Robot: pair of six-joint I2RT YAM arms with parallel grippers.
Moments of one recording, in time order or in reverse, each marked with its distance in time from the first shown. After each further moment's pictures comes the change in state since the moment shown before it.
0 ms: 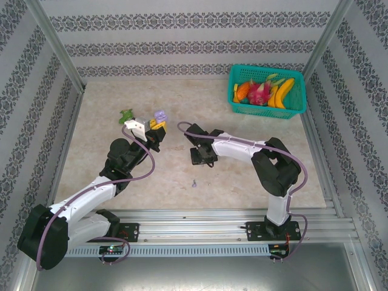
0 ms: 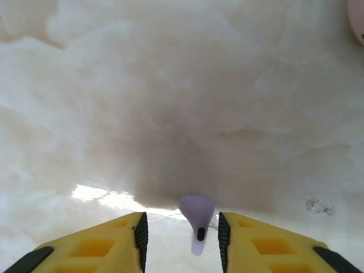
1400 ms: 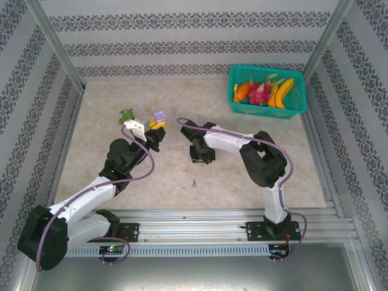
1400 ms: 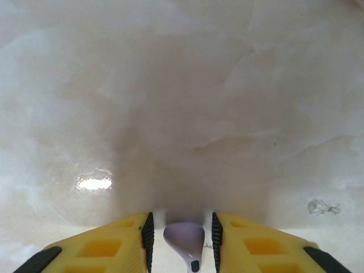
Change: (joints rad) left arm 0.000 -0.007 0.000 0.000 -0.001 0.000; right arm -0.016 0.163 0.180 -0.195 -0.009 0.119
